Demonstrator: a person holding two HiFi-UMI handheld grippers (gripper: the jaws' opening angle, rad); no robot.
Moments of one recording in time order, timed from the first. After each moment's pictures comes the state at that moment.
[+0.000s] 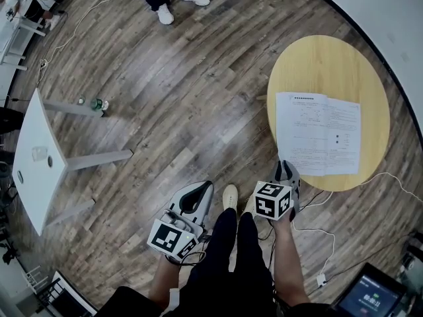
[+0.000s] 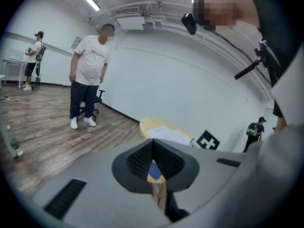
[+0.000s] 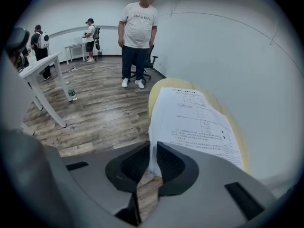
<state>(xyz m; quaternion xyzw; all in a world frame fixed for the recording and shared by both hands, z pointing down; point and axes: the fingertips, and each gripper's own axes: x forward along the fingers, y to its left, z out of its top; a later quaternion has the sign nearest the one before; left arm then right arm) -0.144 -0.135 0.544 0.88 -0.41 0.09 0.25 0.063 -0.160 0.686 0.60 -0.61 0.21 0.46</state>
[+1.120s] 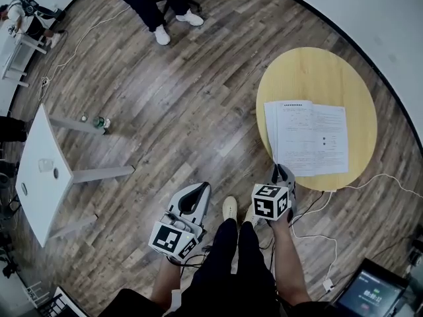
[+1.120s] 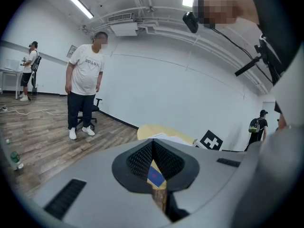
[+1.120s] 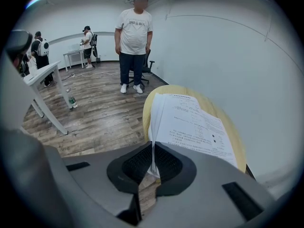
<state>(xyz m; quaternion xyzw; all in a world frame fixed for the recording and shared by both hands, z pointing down) -0.140 -0.141 0.504 0.89 -0.41 0.07 0.20 0.066 -0.163 0.649 0.62 -0.62 0.21 0.44</state>
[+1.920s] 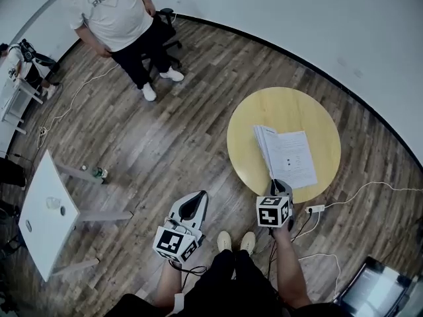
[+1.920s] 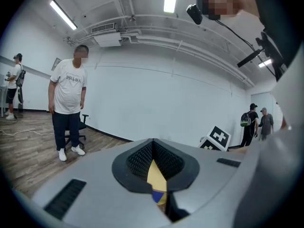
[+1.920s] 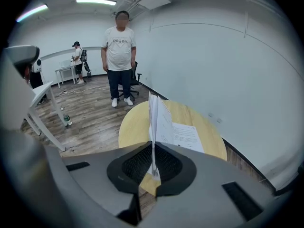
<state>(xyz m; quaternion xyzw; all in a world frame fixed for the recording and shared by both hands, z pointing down) -0.083 -0.155 0.415 0.92 -0.36 0.05 0.12 0.140 -0.158 0.549 0.67 -0.61 0.21 0.37</state>
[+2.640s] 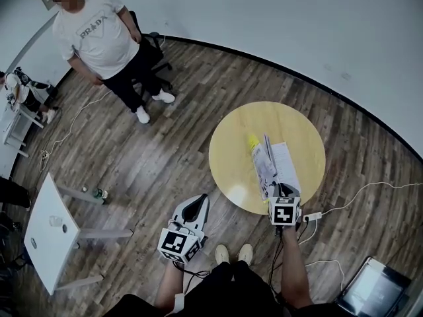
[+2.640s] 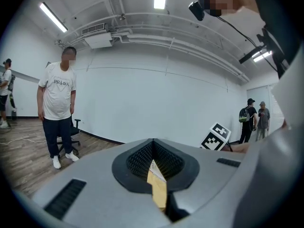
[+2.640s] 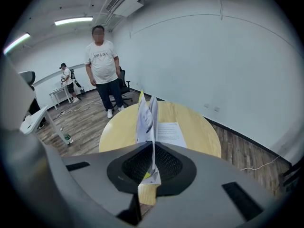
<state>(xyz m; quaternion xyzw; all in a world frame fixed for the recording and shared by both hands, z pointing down) 0.007 -0.161 0.396 0.93 -0.35 0.06 0.09 0.254 -0.148 0.538 0.69 -0.61 0.26 0.28</state>
